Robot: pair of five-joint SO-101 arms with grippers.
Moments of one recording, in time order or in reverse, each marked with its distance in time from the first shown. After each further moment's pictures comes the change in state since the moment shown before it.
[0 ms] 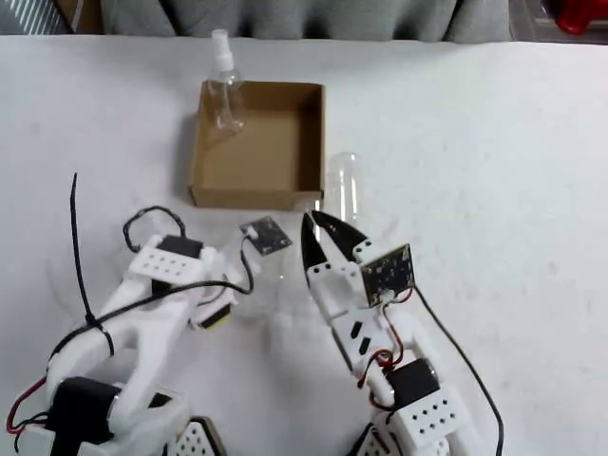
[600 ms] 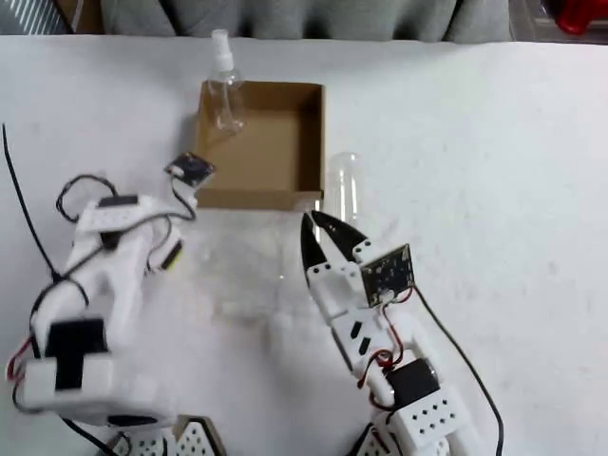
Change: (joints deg) left arm -20.5 21.0 -20.9 -7.2 0.0; right arm -0.1 0.0 0.0 0.0 0.0
